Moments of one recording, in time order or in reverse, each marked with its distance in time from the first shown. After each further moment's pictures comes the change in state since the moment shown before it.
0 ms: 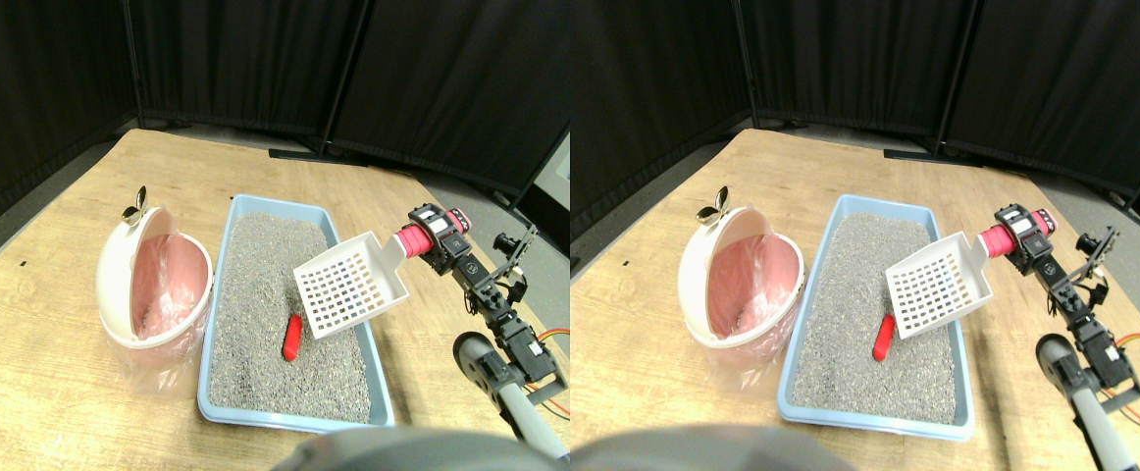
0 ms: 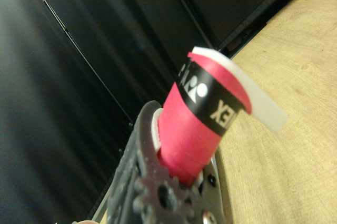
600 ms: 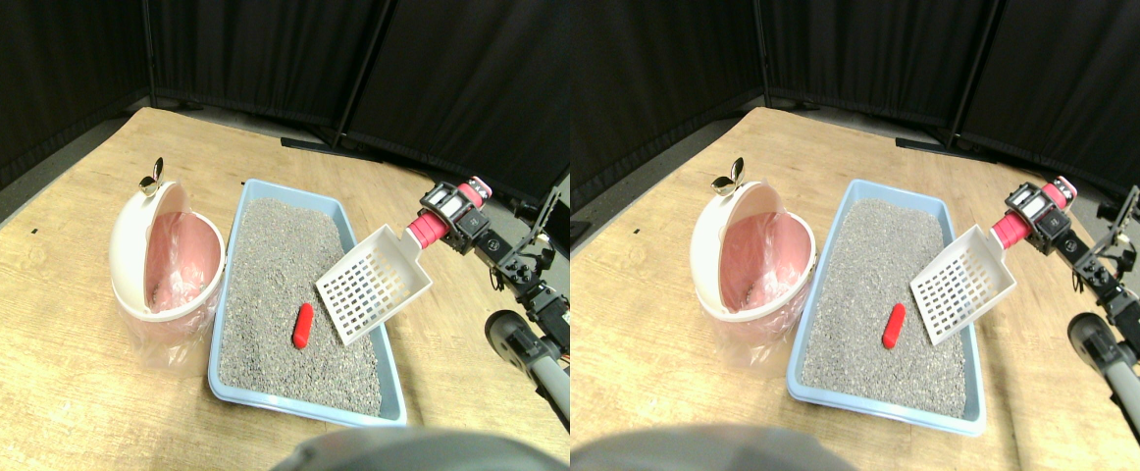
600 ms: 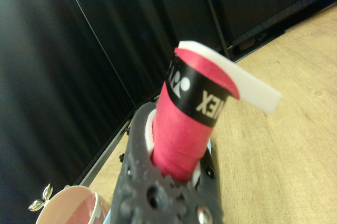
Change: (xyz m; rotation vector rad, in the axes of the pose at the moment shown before) right arm 0.011 0.005 0.013 -0.311 0.031 0.145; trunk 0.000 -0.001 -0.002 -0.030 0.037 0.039
